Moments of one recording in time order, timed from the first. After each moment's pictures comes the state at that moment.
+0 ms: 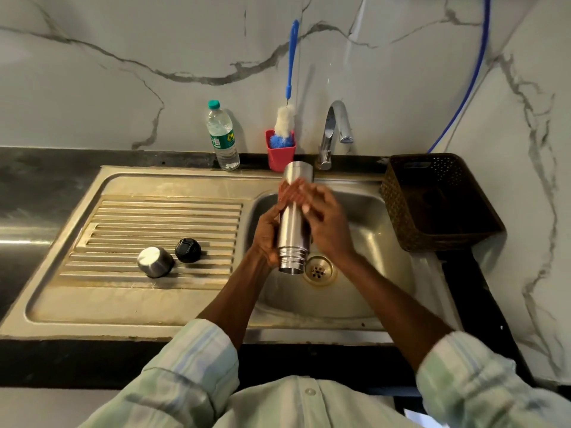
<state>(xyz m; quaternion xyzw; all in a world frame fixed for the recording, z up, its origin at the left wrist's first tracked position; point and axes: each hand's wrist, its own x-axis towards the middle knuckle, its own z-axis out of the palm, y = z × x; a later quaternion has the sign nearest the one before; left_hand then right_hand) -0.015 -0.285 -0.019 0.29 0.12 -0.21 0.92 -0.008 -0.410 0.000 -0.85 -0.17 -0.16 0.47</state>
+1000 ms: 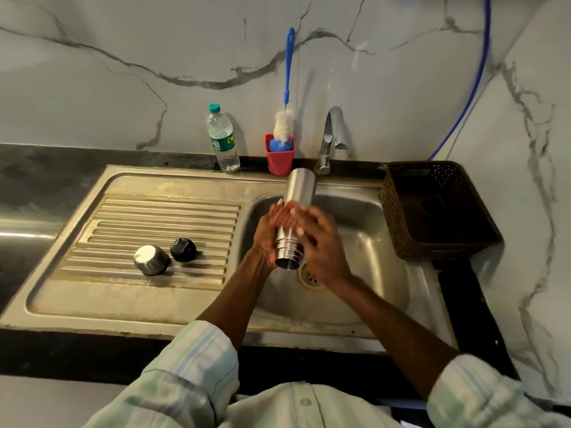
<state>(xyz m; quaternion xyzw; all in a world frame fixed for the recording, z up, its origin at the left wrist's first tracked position) -0.009 -0.300 -0.014 0.31 0.18 -0.22 0.91 -0.034 -0.427 -0.013 -0.85 -0.21 -0.15 0.46</state>
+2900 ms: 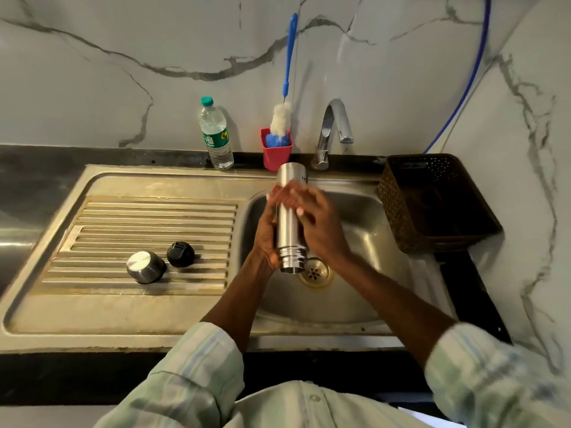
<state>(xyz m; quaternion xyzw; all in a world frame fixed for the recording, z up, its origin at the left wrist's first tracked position) 0.002 -0.287 -0.042 0.12 0.11 -0.28 0.95 0.001 -0.403 -0.012 -0.88 -0.16 -0.15 0.42</state>
